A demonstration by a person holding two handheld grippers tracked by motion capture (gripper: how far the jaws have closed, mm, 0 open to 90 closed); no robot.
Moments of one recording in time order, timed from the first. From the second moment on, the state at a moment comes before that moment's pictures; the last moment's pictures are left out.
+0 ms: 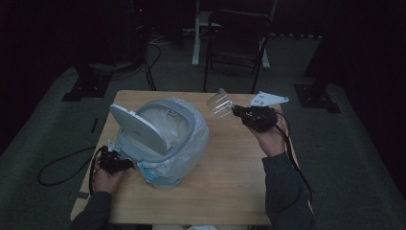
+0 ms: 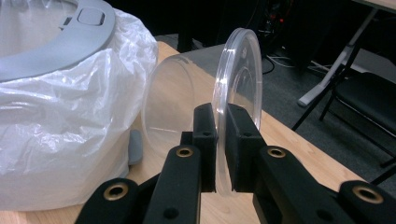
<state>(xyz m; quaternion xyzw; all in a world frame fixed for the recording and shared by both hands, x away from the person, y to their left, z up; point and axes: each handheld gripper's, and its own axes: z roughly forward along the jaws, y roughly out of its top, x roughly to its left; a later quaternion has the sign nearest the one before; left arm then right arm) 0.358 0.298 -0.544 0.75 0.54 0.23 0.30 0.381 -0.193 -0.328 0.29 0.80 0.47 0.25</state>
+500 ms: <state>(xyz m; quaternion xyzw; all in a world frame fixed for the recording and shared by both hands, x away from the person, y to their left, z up) 0.358 0.298 -0.544 0.75 0.54 0.23 0.30 0.382 -0.193 -0.315 0.29 0.79 0.47 0.25</state>
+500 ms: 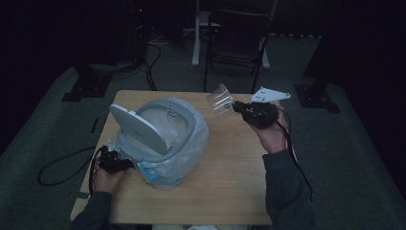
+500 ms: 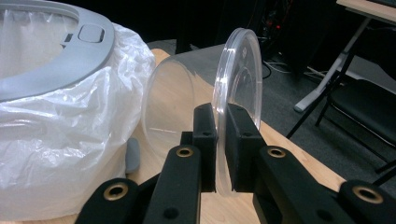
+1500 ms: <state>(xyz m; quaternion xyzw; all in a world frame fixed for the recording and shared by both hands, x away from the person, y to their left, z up) 0.358 0.298 -0.544 0.75 0.54 0.23 0.30 0.383 -0.183 -0.289 0.28 0.79 0.49 0.26</state>
